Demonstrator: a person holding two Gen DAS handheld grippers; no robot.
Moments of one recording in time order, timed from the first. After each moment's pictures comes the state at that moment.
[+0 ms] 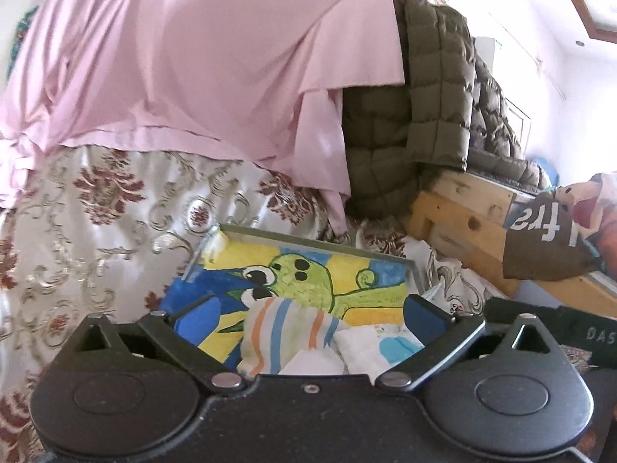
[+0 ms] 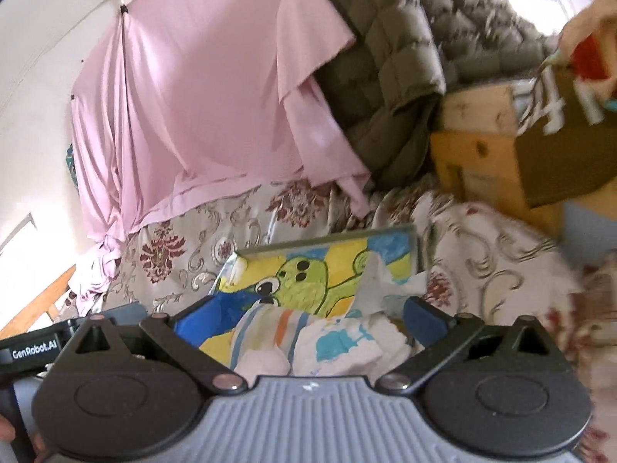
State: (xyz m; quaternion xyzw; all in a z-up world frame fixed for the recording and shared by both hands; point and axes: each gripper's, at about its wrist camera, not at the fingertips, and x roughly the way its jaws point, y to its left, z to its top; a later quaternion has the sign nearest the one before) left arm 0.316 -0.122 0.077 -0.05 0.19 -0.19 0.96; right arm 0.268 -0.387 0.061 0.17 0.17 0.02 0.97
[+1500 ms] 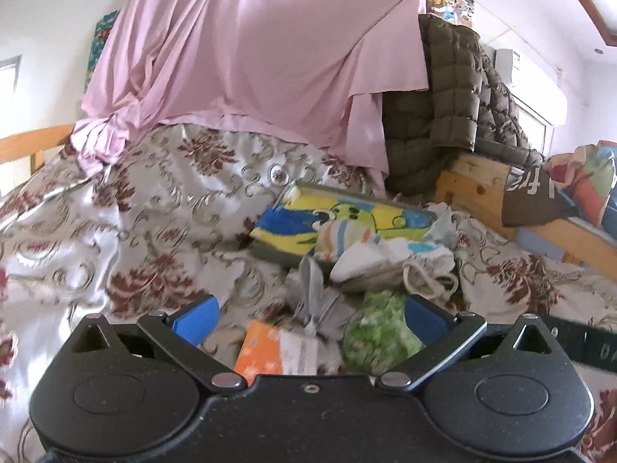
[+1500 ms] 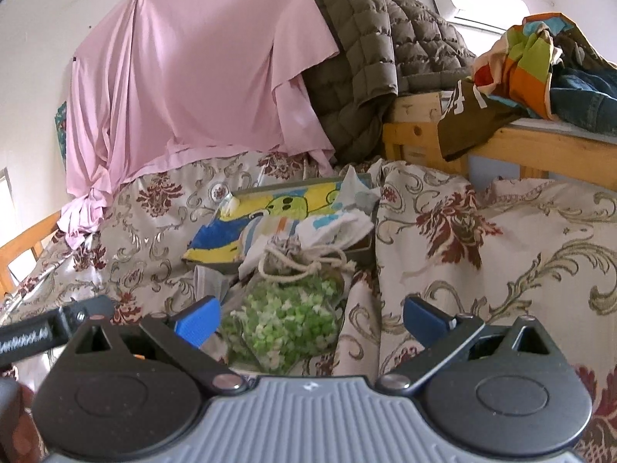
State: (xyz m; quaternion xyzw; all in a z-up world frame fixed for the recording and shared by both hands) left arm 0.114 -0.023 0.013 -0.06 0.18 -0.12 0.97; right arm 0.066 -0.260 0.012 0.12 0.18 -0.07 0.97
